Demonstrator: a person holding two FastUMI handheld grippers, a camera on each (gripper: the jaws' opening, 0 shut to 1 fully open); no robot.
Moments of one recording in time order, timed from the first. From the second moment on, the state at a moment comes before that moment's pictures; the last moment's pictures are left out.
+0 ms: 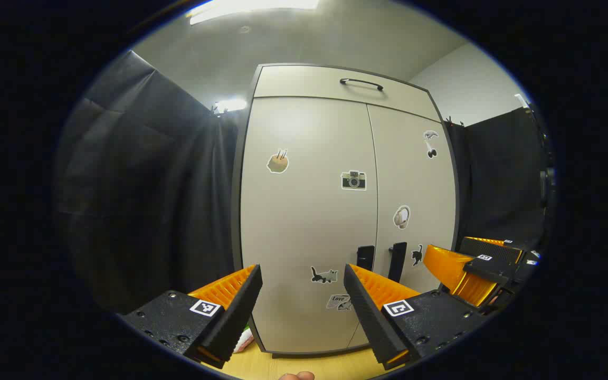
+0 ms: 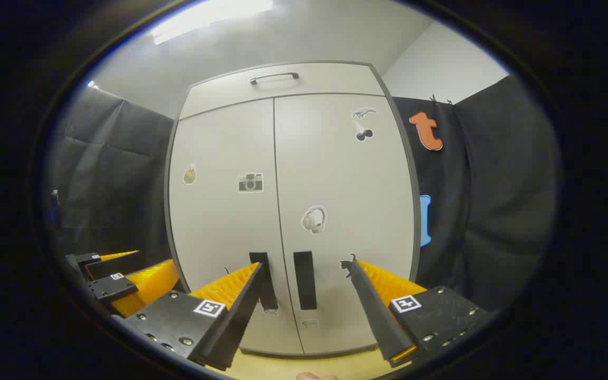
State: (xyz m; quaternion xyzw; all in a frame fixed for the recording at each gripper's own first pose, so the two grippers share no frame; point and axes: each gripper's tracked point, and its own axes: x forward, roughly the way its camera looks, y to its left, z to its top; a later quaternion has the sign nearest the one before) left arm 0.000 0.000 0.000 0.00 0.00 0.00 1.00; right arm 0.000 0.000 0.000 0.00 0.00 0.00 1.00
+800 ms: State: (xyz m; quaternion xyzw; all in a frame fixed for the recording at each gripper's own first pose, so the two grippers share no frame) left arm -0.011 0.023 0.000 0.01 0.00 0.04 1.00; right arm 0.030 -0.005 -0.016 -0.02 0.01 -0.01 1.00
